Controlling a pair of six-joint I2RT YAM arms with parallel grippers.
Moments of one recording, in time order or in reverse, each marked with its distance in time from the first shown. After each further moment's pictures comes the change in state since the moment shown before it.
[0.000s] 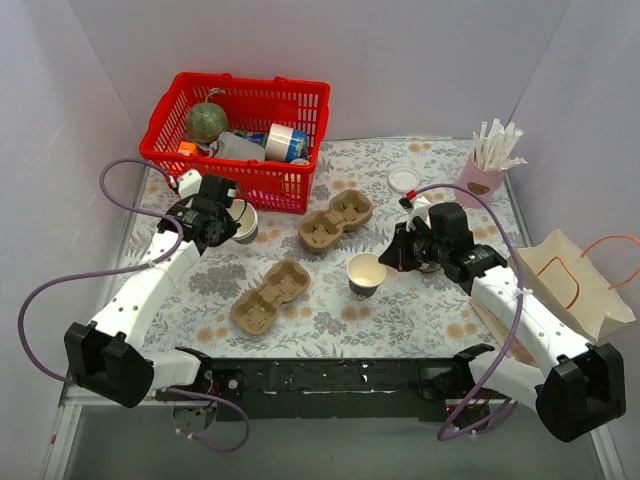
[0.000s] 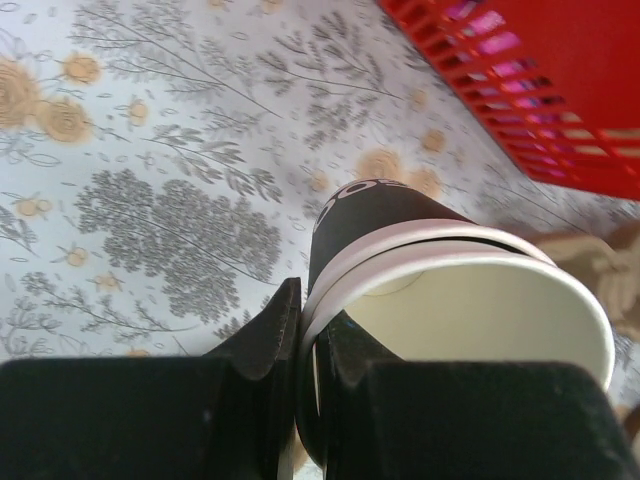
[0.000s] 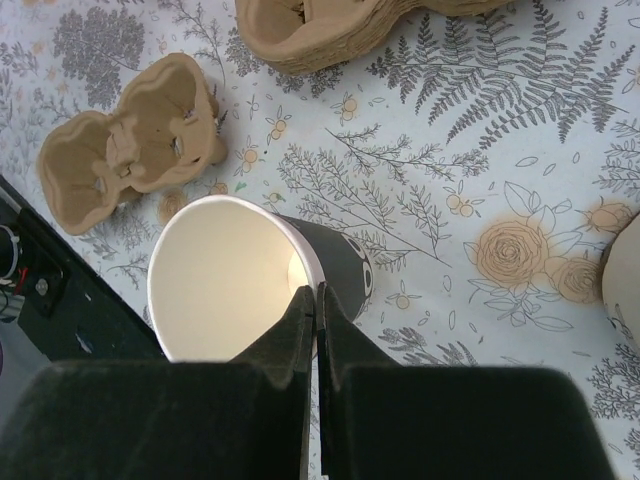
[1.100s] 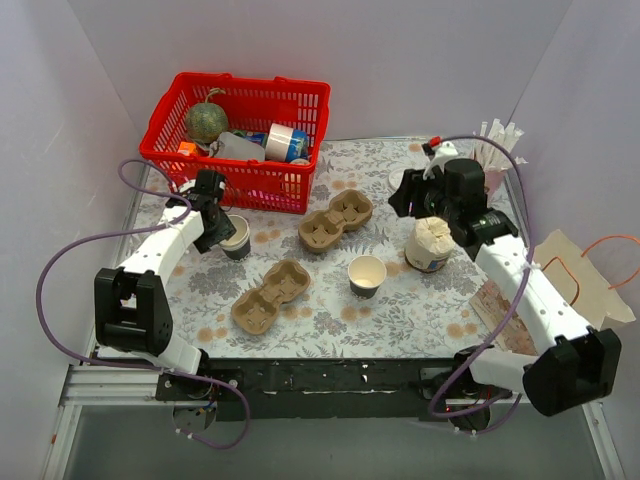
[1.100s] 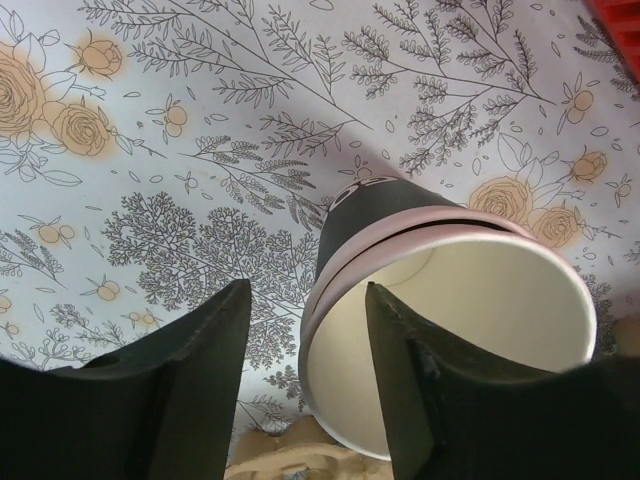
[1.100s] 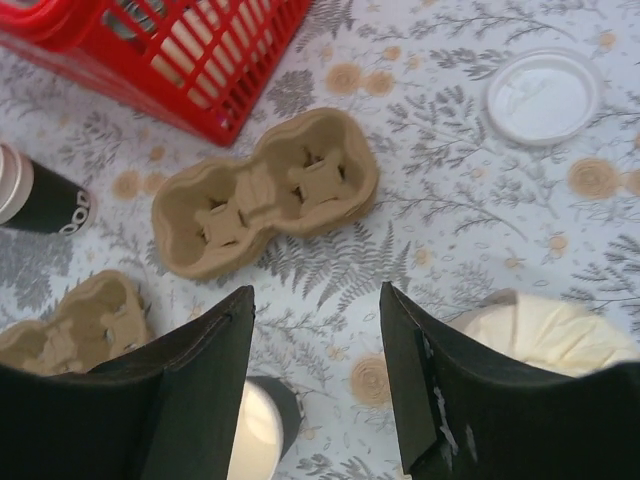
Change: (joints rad) left arm 0.251 0.284 -0.022 0.062 0.141 0.143; right arm -0.035 0.101 0.243 0.061 0.248 -0.021
